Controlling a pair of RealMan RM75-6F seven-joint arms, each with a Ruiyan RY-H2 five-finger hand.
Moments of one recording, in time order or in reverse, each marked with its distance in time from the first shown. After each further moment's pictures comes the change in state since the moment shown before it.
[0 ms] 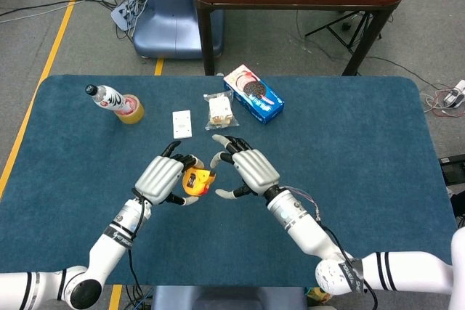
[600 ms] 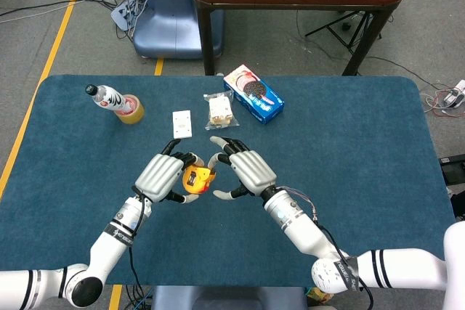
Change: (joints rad) left arm -0.012 0.001 0.001 0.015 -0.009 0.001 -0.010; right arm 0.033 -0.007 -0.022 0.013 0.027 0.010 0.013
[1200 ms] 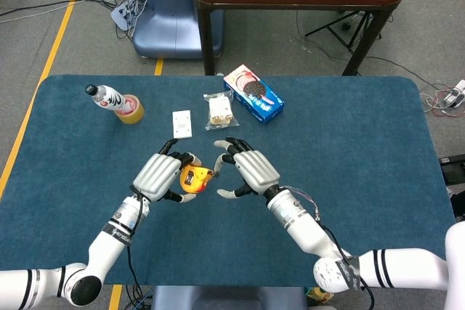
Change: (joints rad) left arm 0.001 0.005 0.011 0.014 0.005 0.000 -0.012; right arm 0.001 0.008 -0.018 0.010 0.005 0.007 0.028
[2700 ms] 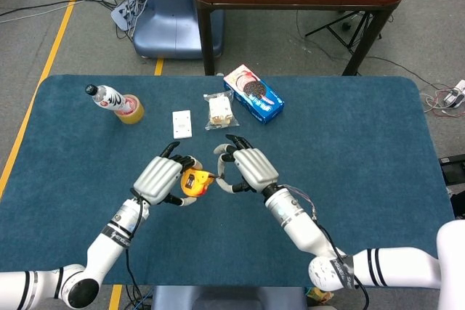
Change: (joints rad) left arm 0.006 0.010 0.021 -0.005 0.038 -0.007 -0.015; right arm 0.005 -0.035 0.002 0.034 -0.001 0.036 0.017
